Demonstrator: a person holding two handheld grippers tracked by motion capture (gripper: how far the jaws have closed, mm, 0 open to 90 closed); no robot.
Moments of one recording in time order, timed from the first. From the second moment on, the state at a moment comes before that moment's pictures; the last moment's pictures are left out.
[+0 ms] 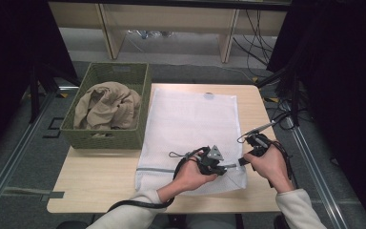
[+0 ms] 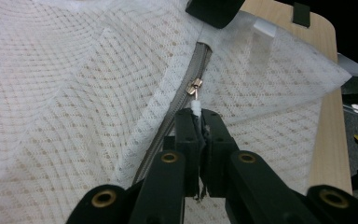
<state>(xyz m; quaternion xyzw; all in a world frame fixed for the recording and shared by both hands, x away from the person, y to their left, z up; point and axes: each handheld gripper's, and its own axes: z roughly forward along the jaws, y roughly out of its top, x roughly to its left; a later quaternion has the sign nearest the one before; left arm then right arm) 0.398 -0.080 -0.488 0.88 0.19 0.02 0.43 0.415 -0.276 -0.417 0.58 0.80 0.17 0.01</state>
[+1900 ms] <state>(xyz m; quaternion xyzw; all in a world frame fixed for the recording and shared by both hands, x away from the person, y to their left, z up) 0.397 -0.051 -0.486 0.88 0.21 0.02 0.42 0.418 -0.283 -0.420 0.59 0.79 0.17 0.03</state>
